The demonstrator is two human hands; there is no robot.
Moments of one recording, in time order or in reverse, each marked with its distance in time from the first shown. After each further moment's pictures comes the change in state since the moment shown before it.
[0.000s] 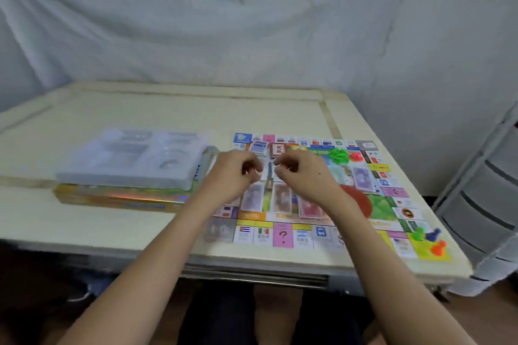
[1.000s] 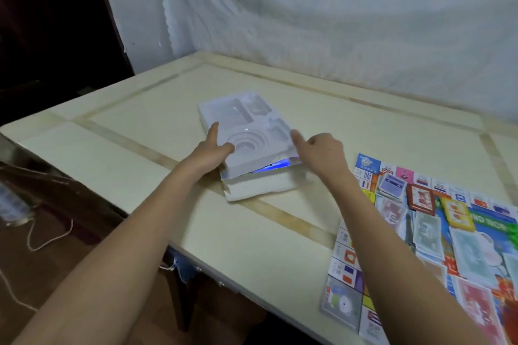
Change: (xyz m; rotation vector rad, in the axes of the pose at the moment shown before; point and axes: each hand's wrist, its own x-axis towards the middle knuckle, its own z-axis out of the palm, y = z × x) left_hand -0.005 -0.264 -0.174 -0.174 0.172 -0.863; right_hand 0.181 -0.140 0.183 0.099 -0.204 0.113
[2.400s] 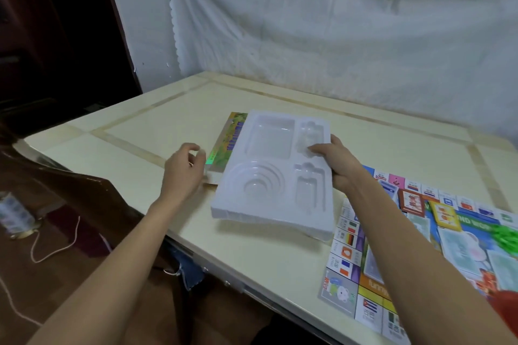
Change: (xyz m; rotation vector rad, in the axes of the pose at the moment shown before) left_hand -0.064 -0.041 -0.027 -0.069 0.475 0.288; right_hand -0.003 0.020 -0.029 0.983 -0.274 0.228
